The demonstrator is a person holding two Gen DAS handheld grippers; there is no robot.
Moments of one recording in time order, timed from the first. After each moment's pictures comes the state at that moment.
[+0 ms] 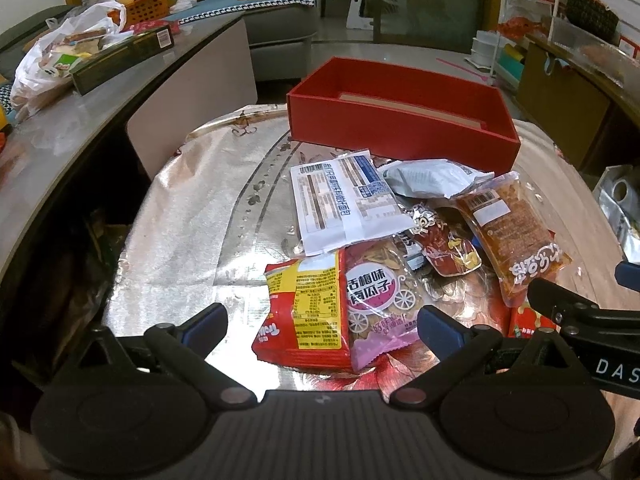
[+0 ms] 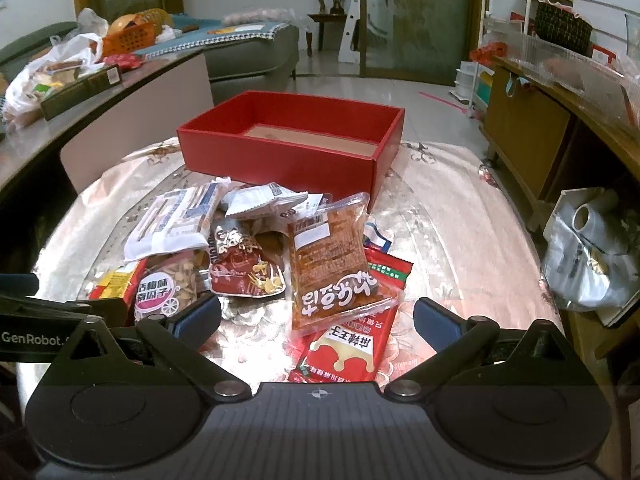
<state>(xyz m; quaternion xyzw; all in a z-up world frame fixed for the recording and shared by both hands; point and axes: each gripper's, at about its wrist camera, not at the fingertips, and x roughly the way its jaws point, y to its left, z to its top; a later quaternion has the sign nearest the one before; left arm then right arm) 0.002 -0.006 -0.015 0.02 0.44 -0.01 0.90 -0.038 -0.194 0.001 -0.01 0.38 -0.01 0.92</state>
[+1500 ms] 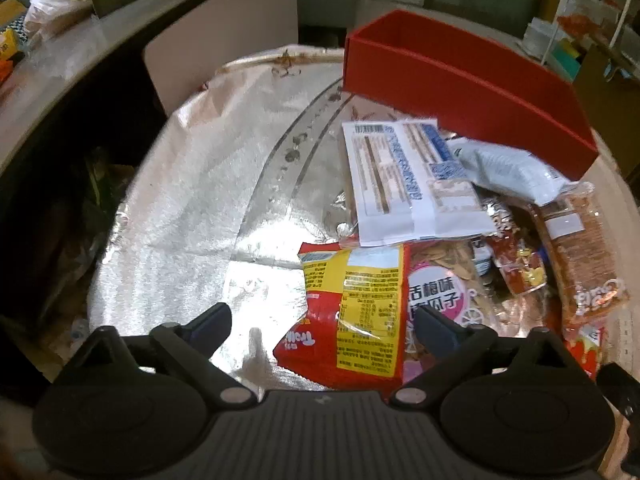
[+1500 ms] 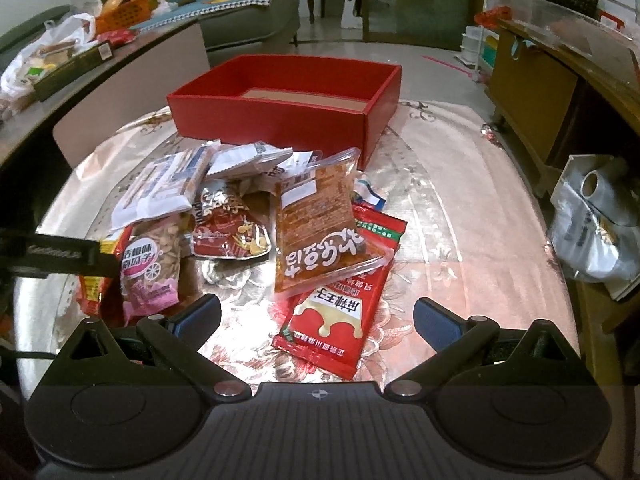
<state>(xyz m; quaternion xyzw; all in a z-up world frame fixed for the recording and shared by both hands) 0.052 0.024 -0.051 -0.04 0.51 0.04 0.86 -0.035 -0.213 -0.014 0.01 0.43 0.01 0.90</state>
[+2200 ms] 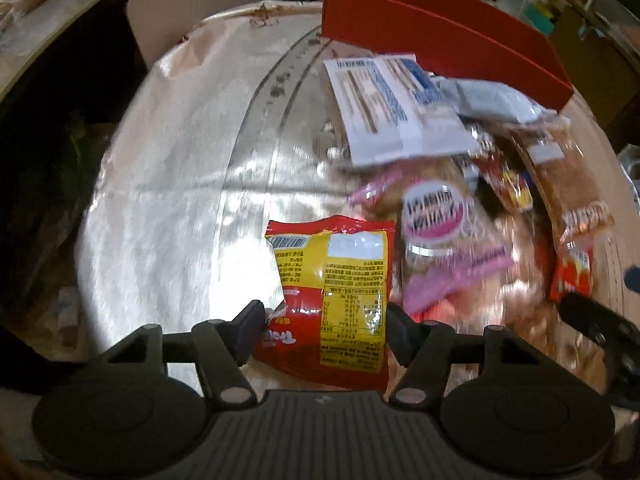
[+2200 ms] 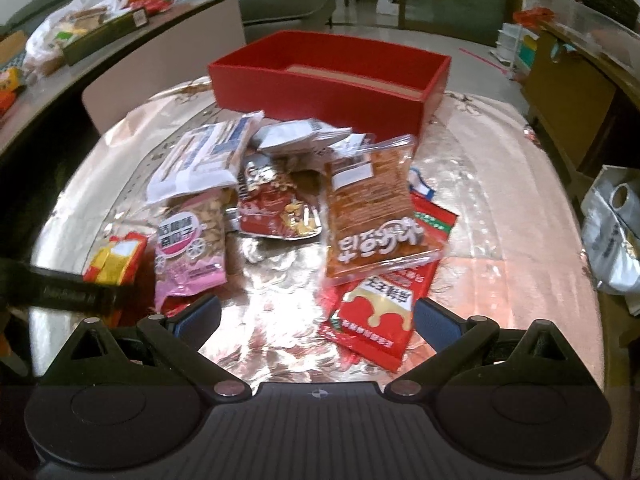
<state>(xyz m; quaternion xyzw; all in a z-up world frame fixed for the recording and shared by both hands) 0.017 0.035 -0.060 -0.03 0.56 -0.01 0.83 -0.029 -0.183 -0.020 -0.02 0.46 0.05 0.89</state>
